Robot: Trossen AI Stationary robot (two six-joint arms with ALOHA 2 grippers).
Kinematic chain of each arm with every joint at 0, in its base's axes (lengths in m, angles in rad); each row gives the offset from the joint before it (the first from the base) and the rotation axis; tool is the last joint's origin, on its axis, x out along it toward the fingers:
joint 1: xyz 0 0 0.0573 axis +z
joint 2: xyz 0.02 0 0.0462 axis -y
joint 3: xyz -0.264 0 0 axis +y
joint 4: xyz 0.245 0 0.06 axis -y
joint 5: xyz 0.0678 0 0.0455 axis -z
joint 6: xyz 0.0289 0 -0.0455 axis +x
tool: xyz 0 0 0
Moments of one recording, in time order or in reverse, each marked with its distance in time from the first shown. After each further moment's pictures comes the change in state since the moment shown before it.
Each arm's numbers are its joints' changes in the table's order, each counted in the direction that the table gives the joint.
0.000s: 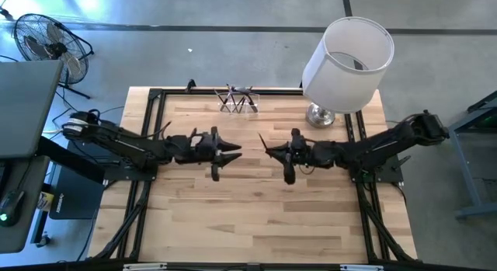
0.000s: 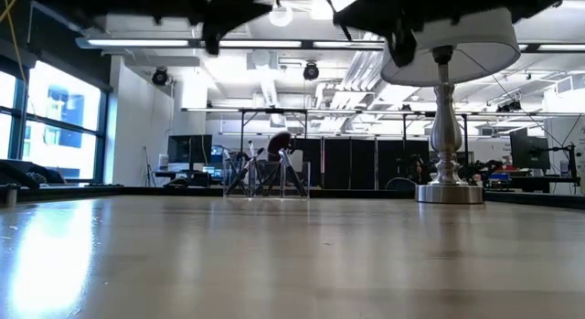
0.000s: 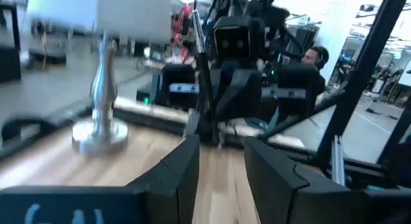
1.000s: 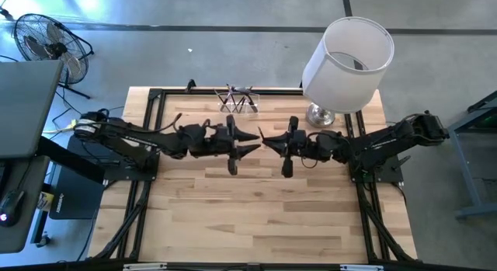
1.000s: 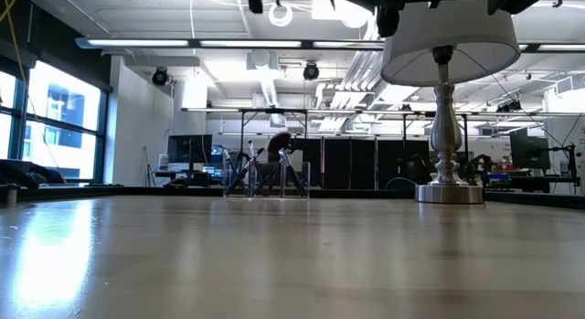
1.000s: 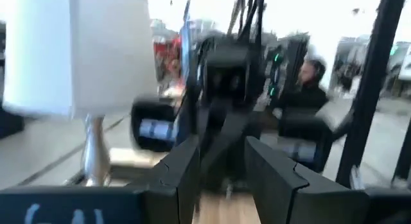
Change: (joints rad) left arm 0.054 -0.146 -0.329 -0.085 0.070 0.161; right arm -0.068 -0.008 -0.073 0.135 -0.093 -0.301
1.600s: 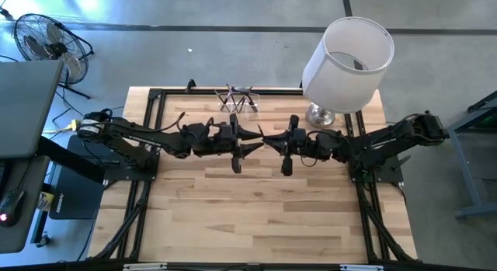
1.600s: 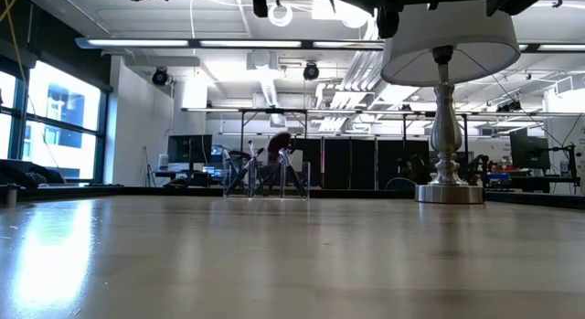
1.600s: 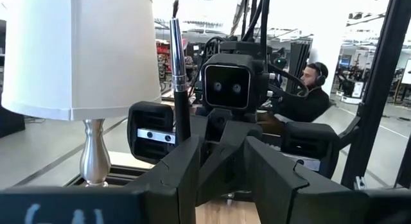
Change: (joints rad) left arm 0.031 -0.043 -0.044 0.014 -0.005 -0.020; right arm -0.001 0.000 0.000 0.000 0.001 -0.004
